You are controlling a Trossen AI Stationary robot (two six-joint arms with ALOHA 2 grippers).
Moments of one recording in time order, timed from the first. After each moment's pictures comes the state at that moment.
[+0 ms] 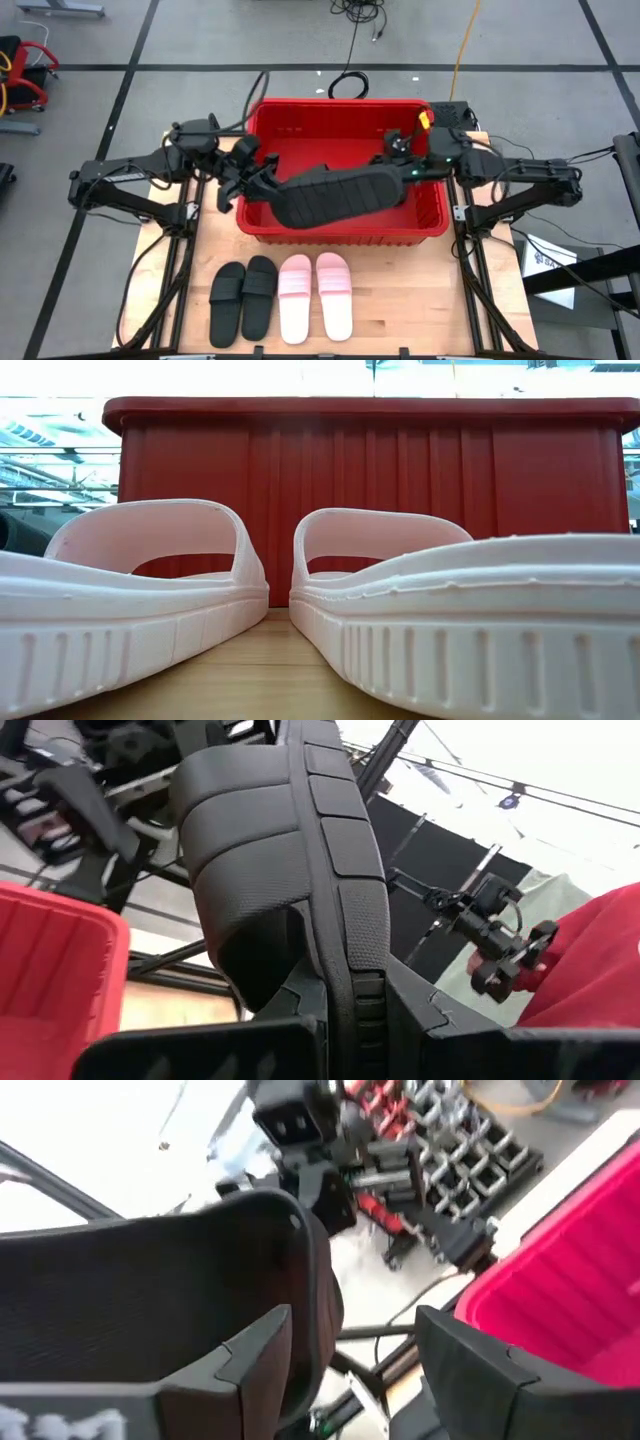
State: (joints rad) left arm 0.12 1.14 1.24 -0.01 0.62 -0.61; right arm -0.02 1.21 1.37 -0.09 -0.13 0.92
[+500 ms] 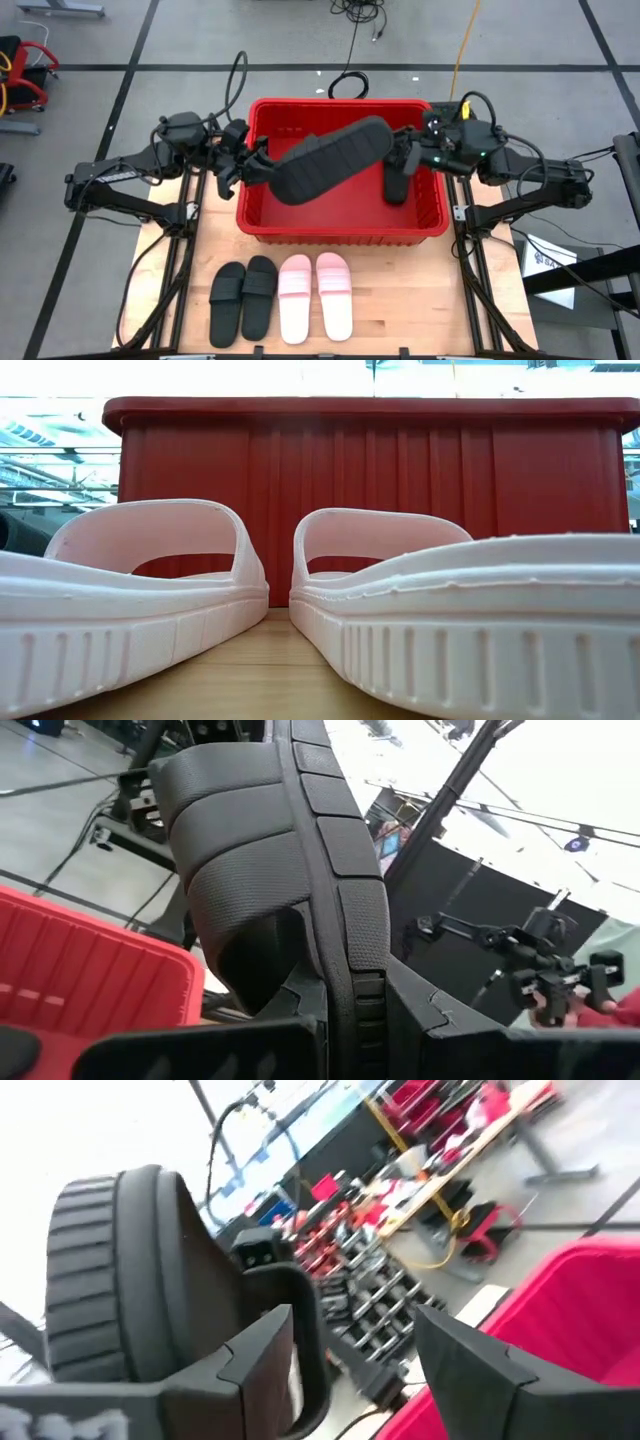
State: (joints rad) left arm 0.16 1.10 1.24 -0.03 0.46 -0.59; right arm -0.02 1.10 1.37 -0.08 0.27 0.75
